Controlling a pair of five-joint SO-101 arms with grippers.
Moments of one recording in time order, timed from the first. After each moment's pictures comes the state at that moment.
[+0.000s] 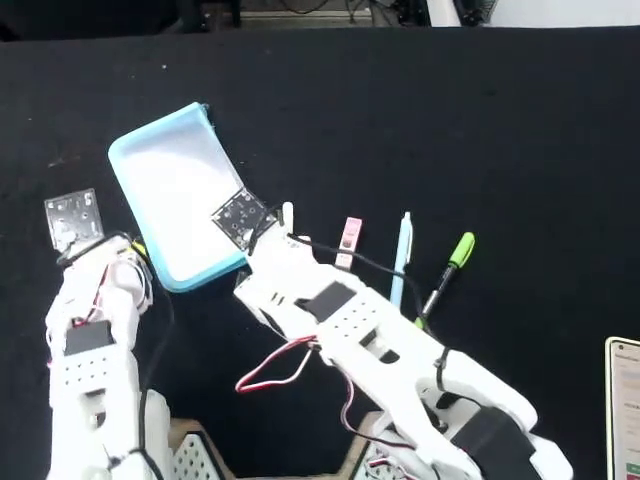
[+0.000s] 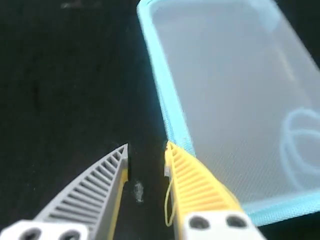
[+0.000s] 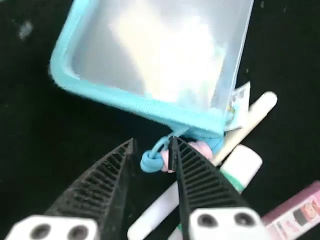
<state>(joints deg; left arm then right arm) -21.0 -59.1 80.2 26.9 -0.1 -40.5 -22.8 59.9 22.7 3.7</state>
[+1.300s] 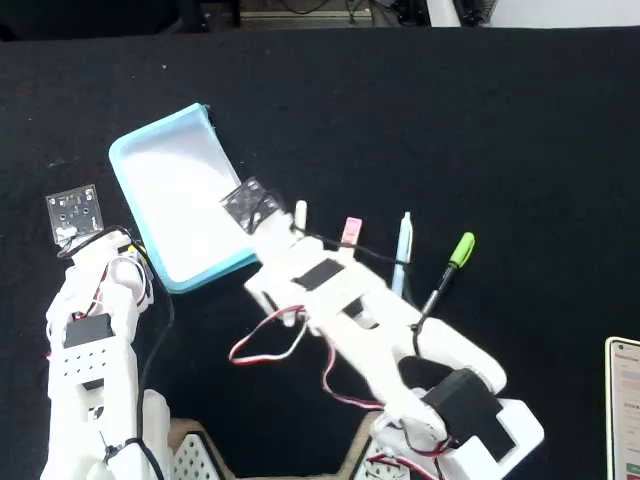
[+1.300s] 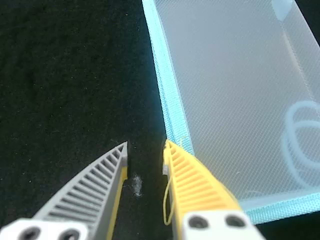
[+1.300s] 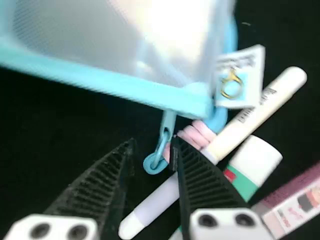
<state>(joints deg) -21.0 -55.3 78.7 26.8 0.0 -37.1 -9.6 52.2 28.8 3.8</state>
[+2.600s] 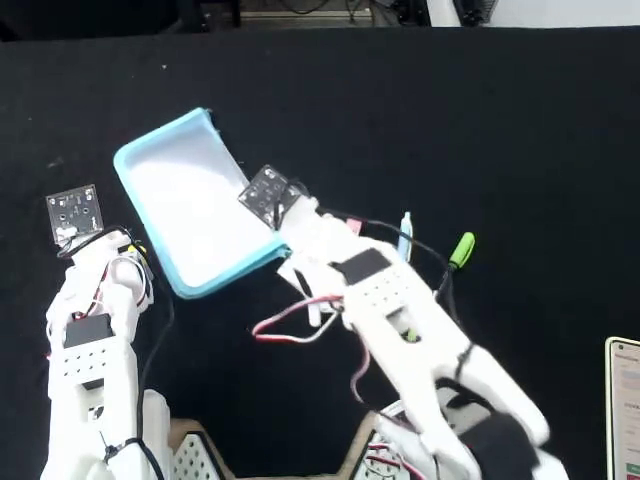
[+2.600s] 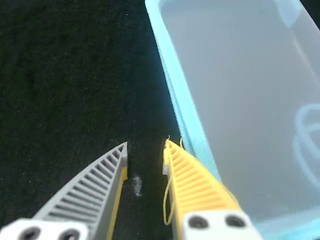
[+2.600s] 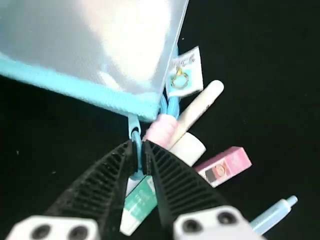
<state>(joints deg) -21.0 -55.3 78.7 26.8 0.0 -28.0 -25.2 53.5 37.9 21.5</state>
